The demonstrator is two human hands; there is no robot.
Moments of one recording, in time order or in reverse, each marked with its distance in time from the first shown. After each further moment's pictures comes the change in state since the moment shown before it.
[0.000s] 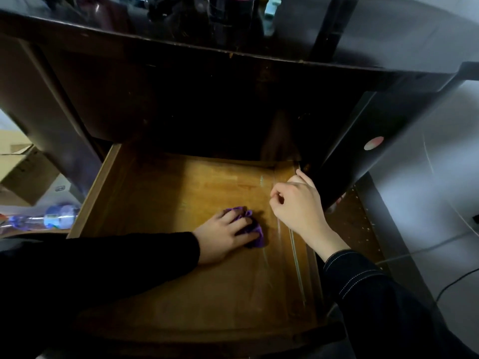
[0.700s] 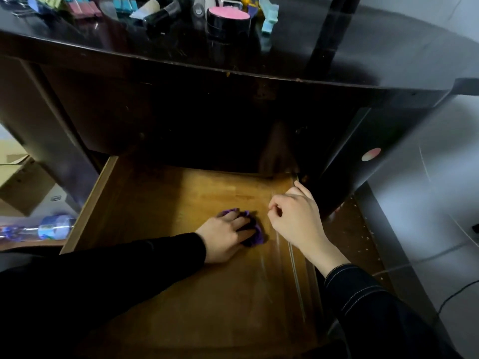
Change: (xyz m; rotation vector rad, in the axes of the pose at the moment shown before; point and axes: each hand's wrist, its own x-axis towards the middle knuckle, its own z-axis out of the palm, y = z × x) left_hand 0.026 -0.015 -0.004 -0.156 -0.032 -0.094; right_hand 0.000 0.001 0.001 -0.009 0.007 -0.007
